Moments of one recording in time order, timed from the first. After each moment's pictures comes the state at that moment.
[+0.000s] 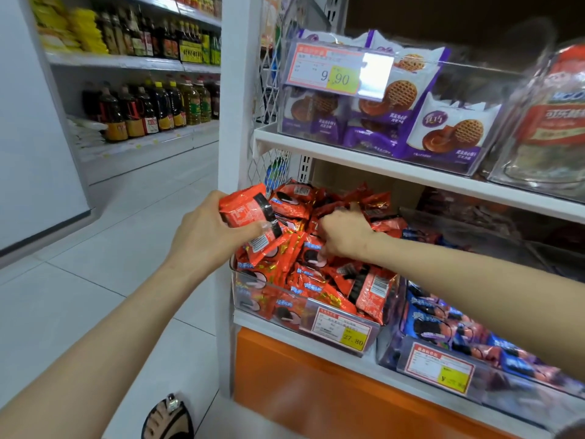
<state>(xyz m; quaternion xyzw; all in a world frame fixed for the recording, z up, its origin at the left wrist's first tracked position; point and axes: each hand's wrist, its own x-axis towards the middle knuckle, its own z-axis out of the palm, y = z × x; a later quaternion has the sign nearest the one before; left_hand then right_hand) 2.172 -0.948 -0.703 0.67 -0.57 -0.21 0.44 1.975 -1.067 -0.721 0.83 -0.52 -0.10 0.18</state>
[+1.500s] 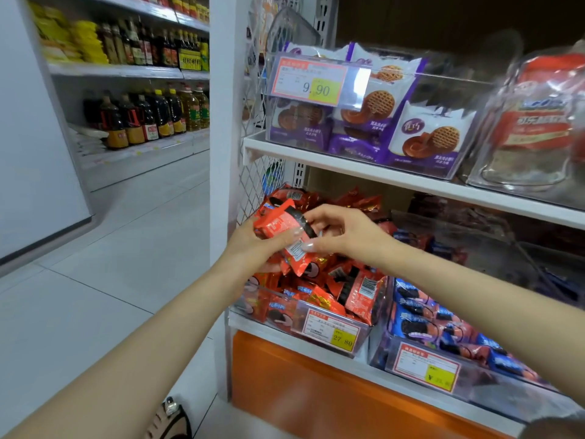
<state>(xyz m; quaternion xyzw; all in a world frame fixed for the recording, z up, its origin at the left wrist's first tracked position) 2.123 -0.958 -0.714 0.52 -0.49 -0.48 0.50 1.951 -0.997 -0.684 0.78 -0.42 0.26 -0.38</state>
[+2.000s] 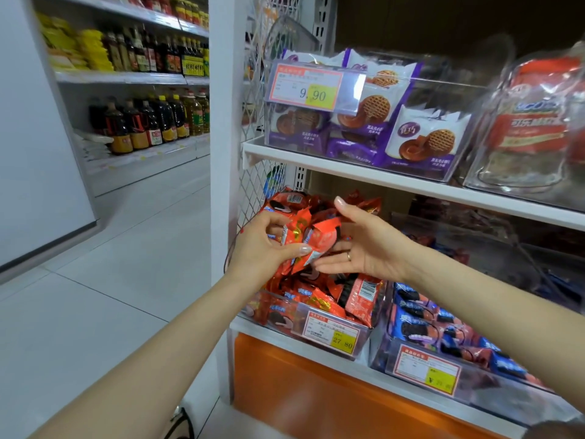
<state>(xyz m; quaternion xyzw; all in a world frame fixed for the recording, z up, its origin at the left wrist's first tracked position) 2.112 -0.962 -0.720 0.55 -0.58 -0.32 0.51 1.932 -1.002 -0.685 0.47 -0.43 0.28 -0.72</state>
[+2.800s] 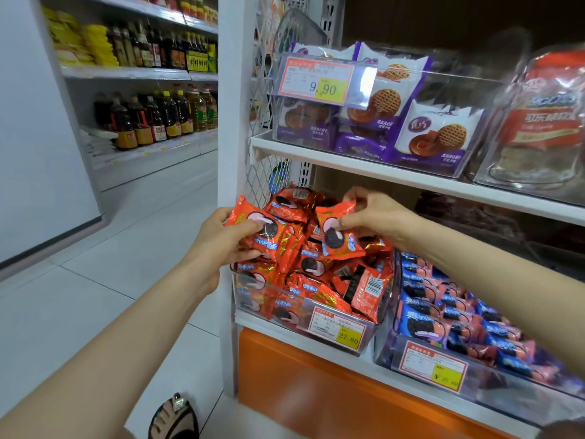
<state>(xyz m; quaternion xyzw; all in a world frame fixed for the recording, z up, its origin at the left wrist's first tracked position) 2.157 -0.954 -0.709 0.54 -0.39 -0.47 0.57 1.934 -1.023 -0.669 0.70 -0.53 0.28 -0.39</state>
